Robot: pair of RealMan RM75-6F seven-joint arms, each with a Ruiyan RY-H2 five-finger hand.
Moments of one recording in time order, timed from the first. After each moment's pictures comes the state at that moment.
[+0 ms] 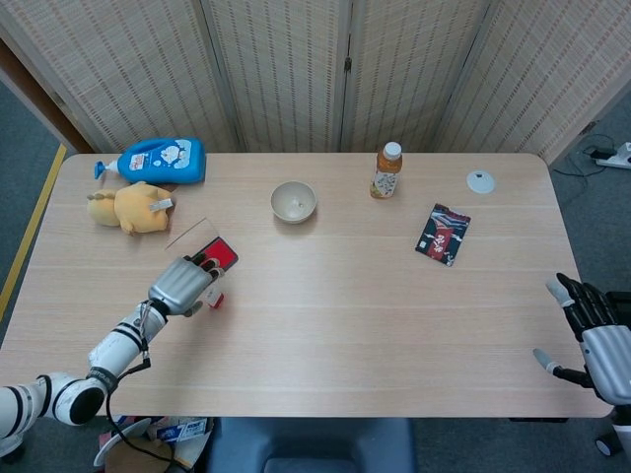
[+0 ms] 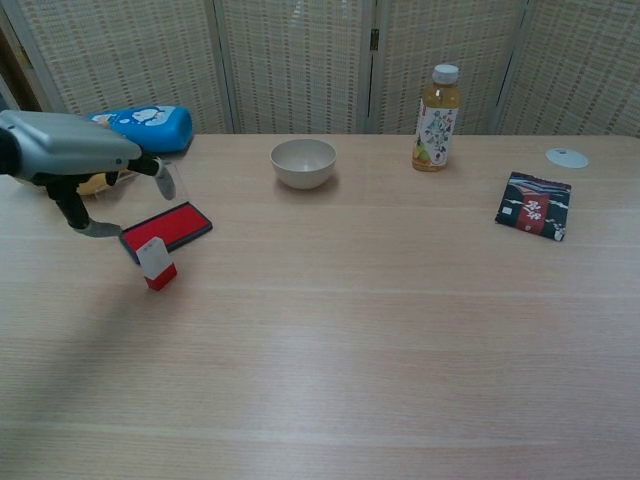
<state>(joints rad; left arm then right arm) -0.91 -1.18 0.02 -1.71 0.96 0.86 0.58 0.05 -1.01 0.00 -1.58 -1.66 1.56 0.26</state>
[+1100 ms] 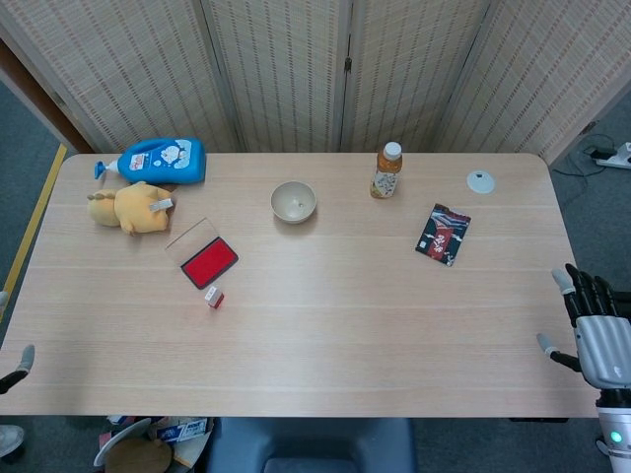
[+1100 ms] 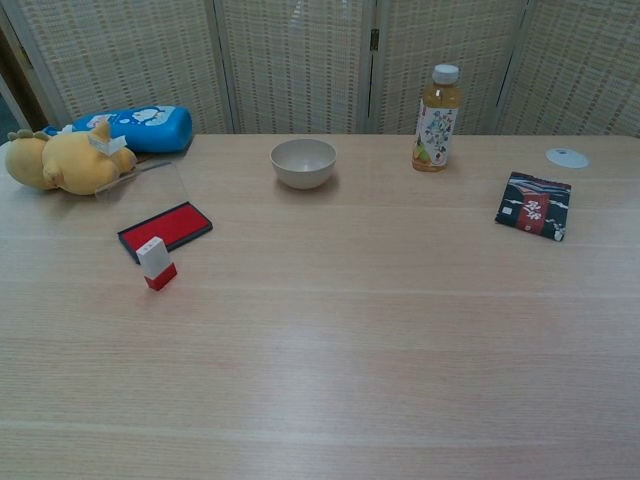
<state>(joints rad) -0.12 -1.16 0.05 -1.60 1.26 1.75 0.10 0.07 -1.11 0.07 -1.60 -1.49 1.51 -0.02</state>
